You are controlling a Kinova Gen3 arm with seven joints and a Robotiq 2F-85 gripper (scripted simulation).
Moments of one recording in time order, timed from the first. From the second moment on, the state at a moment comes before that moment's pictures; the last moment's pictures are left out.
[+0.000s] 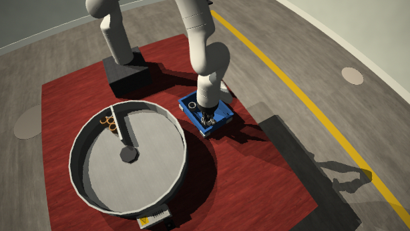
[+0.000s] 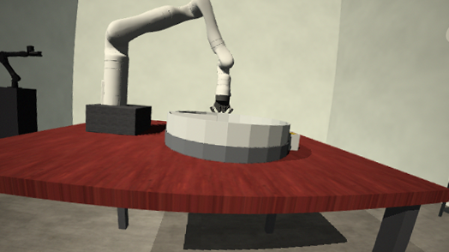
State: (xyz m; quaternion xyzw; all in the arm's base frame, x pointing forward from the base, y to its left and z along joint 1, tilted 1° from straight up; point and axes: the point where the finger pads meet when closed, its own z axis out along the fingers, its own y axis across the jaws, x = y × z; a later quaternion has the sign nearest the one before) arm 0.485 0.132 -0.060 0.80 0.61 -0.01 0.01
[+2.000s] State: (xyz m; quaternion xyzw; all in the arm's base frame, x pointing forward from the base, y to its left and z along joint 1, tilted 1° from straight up) arm 0.485 0.131 -0.063 0.80 0.60 -0.01 0.01
